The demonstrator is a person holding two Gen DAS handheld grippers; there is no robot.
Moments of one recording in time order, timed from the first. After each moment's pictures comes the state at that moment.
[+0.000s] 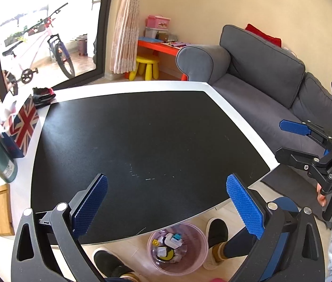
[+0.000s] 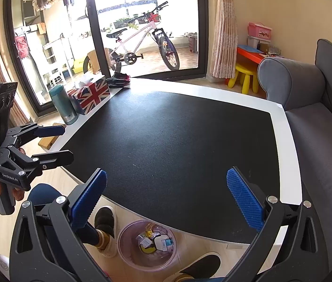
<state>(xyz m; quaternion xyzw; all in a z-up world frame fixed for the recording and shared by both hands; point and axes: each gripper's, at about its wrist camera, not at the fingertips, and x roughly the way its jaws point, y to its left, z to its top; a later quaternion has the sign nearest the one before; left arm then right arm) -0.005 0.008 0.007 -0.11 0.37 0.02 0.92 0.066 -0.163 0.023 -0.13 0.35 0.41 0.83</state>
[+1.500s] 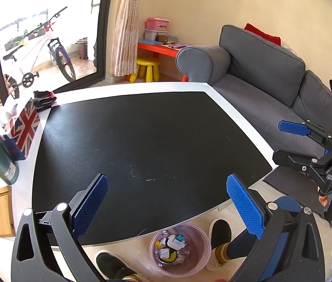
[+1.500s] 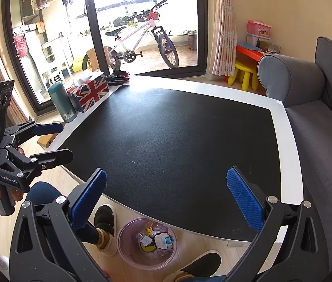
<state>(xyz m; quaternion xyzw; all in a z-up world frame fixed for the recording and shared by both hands) -0.005 0.001 0.008 -0.10 0.37 0.02 0.92 0.066 -0.158 0.019 -0.13 0.35 0.41 0.83</state>
